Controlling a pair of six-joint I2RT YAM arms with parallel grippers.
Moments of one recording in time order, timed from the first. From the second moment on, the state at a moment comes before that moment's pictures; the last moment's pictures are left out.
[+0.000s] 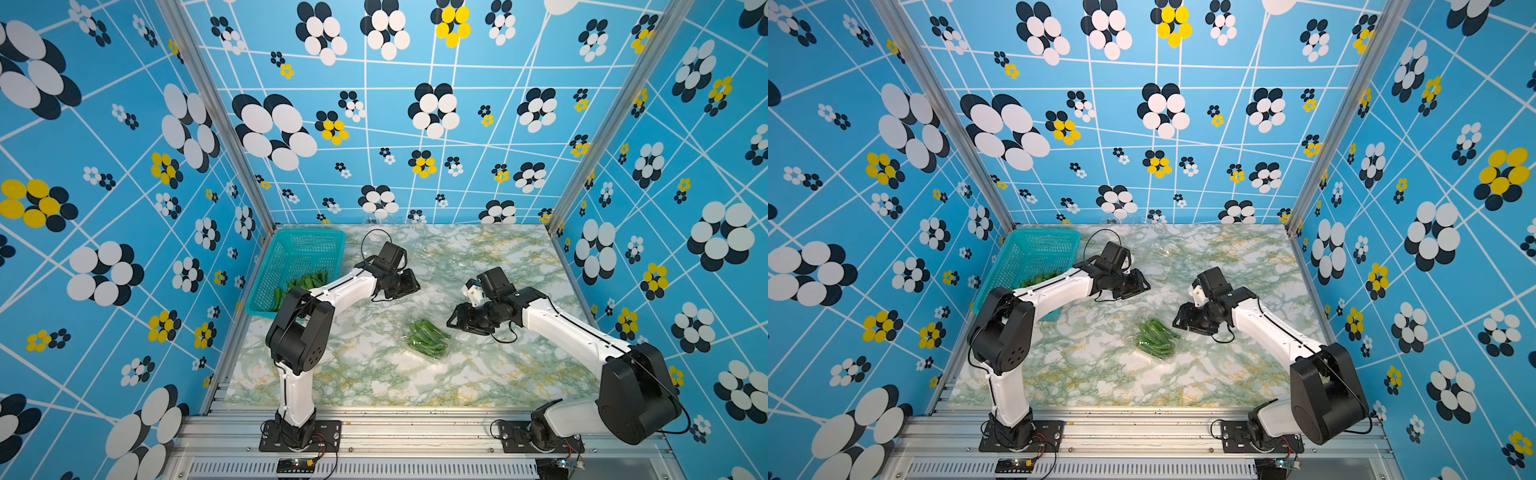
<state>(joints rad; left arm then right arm) -0.53 1.90 1.38 -0.40 0.32 -0.74 0.42 1.41 0.94 -0.68 -0.39 0.48</state>
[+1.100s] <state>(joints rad) -0.83 1.30 0.76 -0.43 0.14 -1.05 0.42 1.77 1.33 -0.73 -0.33 0.23</state>
